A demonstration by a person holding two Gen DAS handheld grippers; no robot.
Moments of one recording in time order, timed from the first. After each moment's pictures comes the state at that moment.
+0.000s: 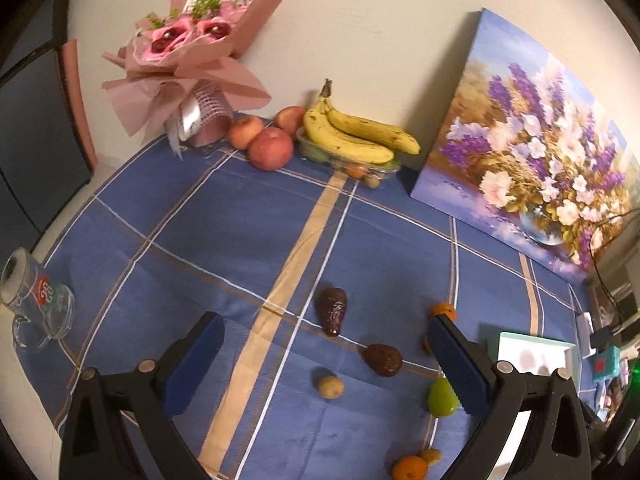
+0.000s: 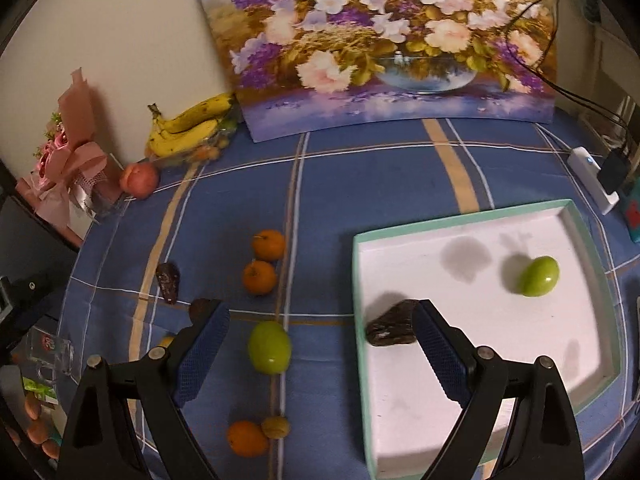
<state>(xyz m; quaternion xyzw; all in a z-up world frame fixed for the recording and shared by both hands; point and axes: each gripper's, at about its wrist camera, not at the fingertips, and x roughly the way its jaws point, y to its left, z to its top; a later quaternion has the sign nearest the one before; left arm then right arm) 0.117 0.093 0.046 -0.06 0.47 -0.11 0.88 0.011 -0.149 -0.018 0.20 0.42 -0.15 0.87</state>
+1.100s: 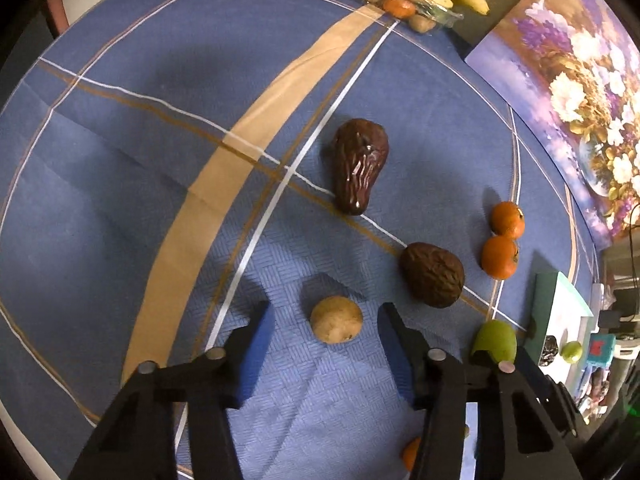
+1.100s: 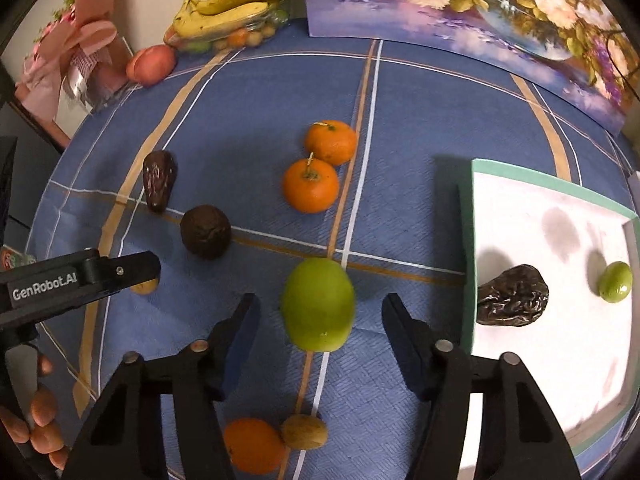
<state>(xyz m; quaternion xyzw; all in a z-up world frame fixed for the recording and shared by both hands) 0.135 0.075 -0.092 -0.10 0.65 -0.10 0.74 0.057 -0.090 -0.098 0.11 0.53 -0.10 0.83</state>
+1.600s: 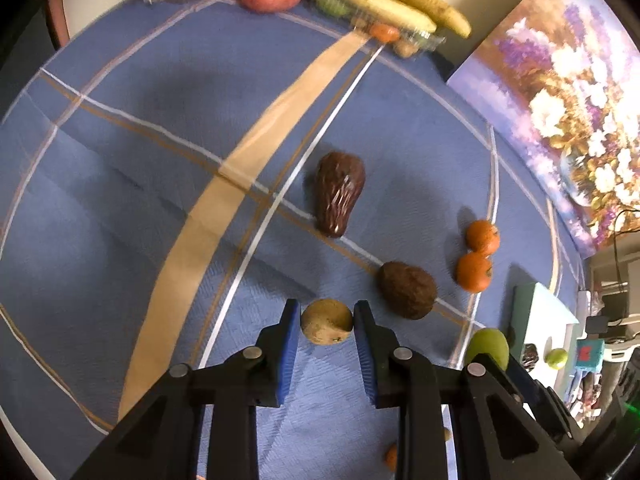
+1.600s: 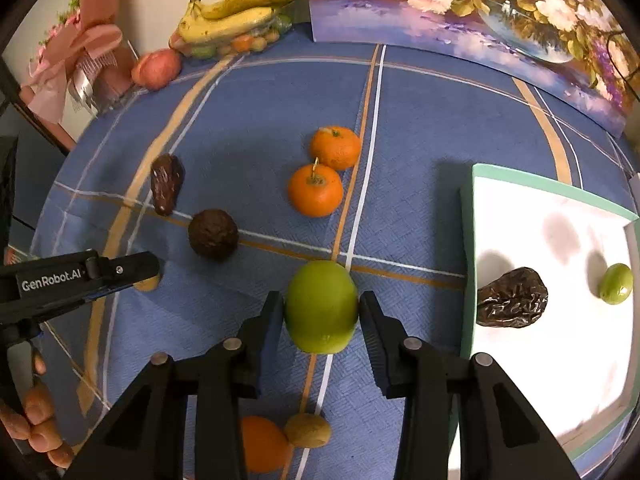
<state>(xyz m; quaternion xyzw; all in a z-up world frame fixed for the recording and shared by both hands) 0.135 0.072 -0.069 -0.12 0.62 -0.12 0.76 0.053 -0.096 -0.083 0.13 0.52 -0.09 0.84</state>
